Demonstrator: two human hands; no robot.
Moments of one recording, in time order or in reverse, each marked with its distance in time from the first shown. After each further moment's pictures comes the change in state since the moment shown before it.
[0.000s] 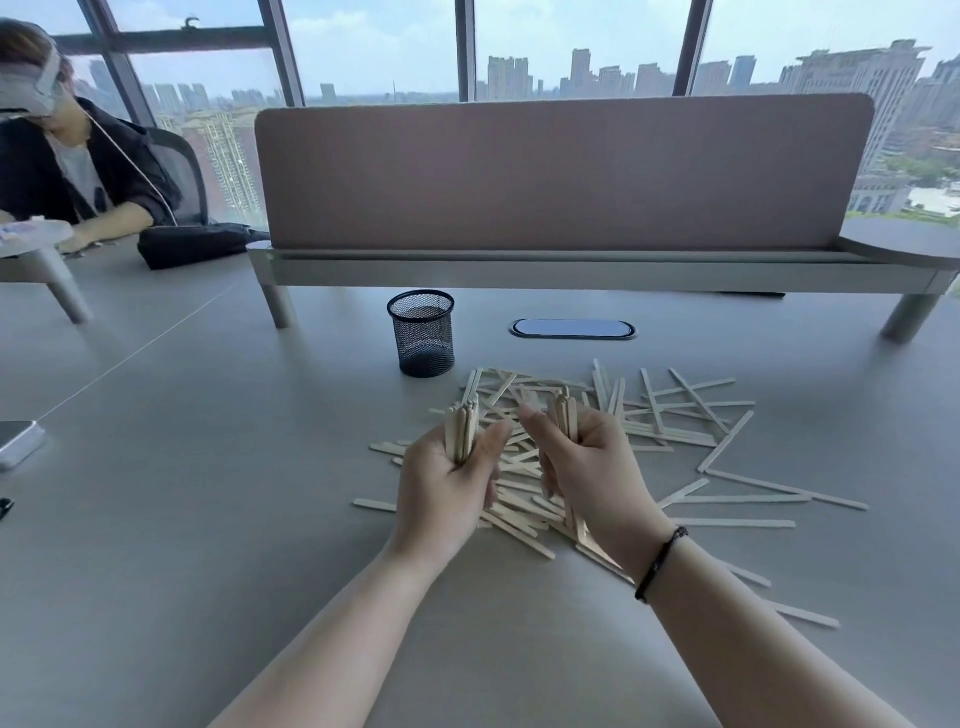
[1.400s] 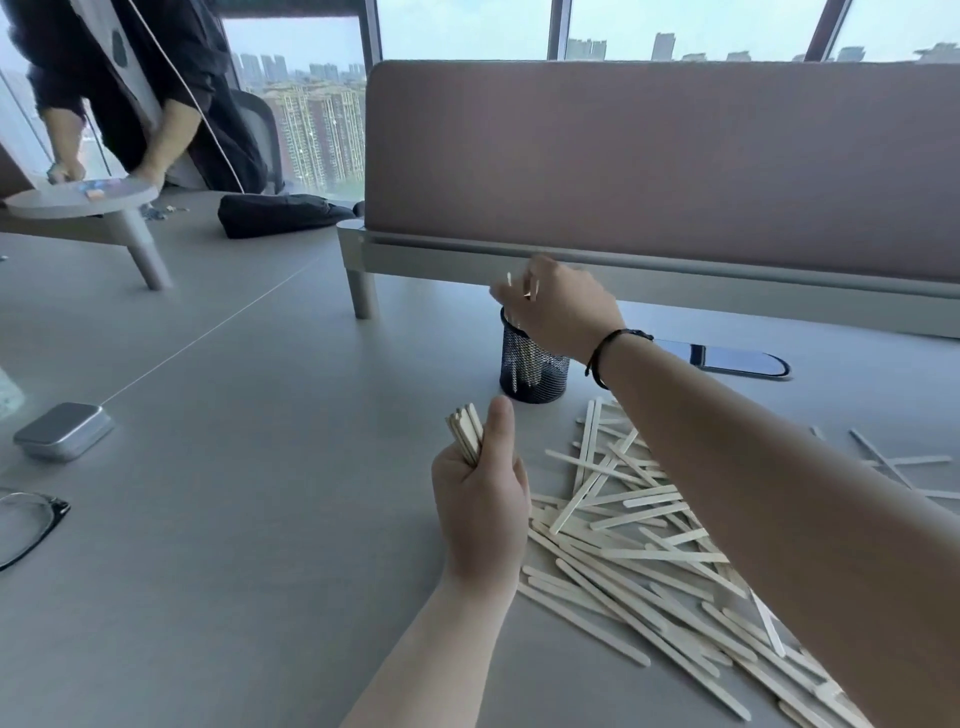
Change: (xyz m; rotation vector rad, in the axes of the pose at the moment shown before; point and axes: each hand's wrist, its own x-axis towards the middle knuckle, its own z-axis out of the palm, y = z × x) left_hand 0.060 -0.040 -0.049 -0.377 0.415 -0.366; right_hand 0.237 -0.002 0.136 -0.933 -0.090 -0.196
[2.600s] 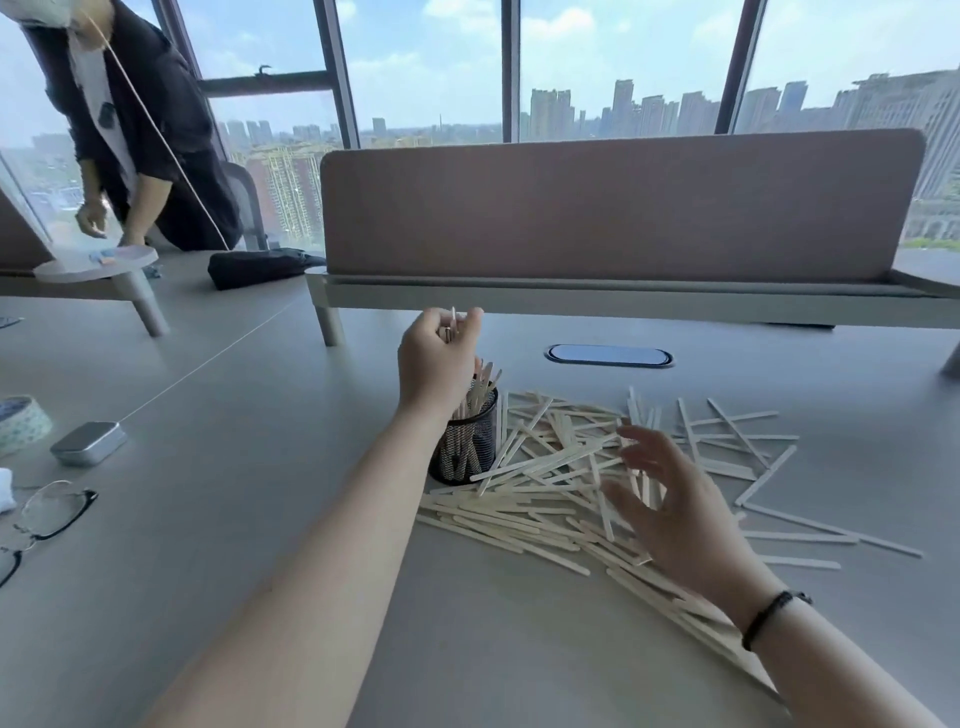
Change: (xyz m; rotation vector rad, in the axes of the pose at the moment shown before) left_hand 0.020 0.062 0.063 0.535 -0.049 0.348; right_hand -0.277 0.115 -0.097 0.365 0.076 0.111
